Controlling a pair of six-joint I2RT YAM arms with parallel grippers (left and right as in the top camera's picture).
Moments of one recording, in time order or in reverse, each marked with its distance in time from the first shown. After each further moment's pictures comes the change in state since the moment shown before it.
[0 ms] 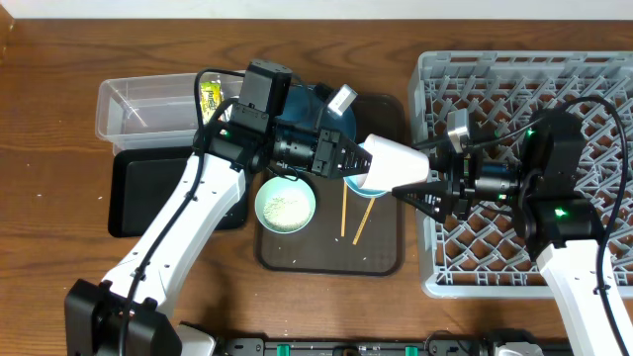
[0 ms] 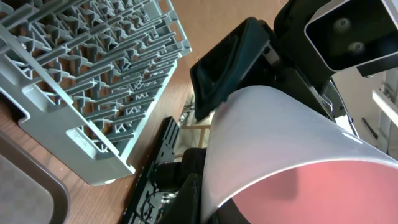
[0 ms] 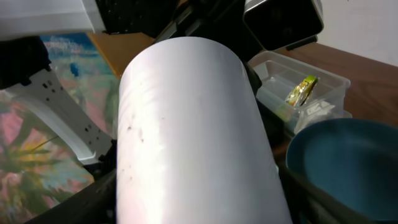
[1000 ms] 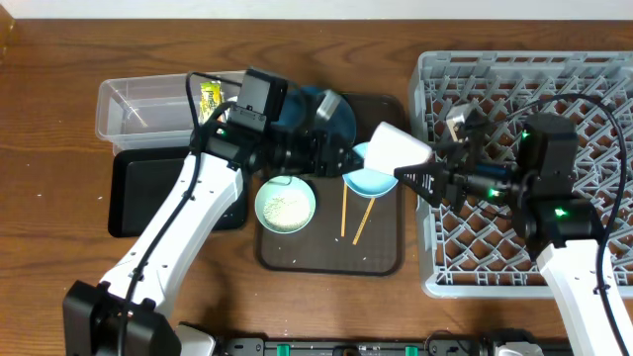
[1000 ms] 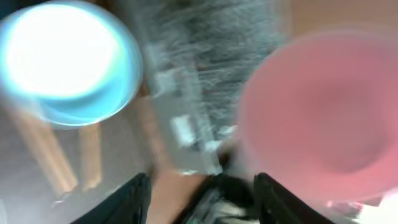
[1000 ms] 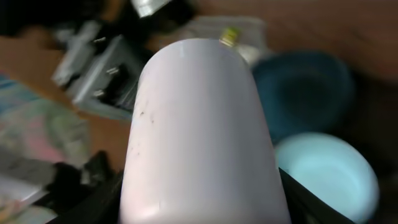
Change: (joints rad) left arm 0.015 -0.007 -0.001 -0.221 -0.455 0.023; right arm 0.000 0.000 0.000 -0.158 0.352 0.129
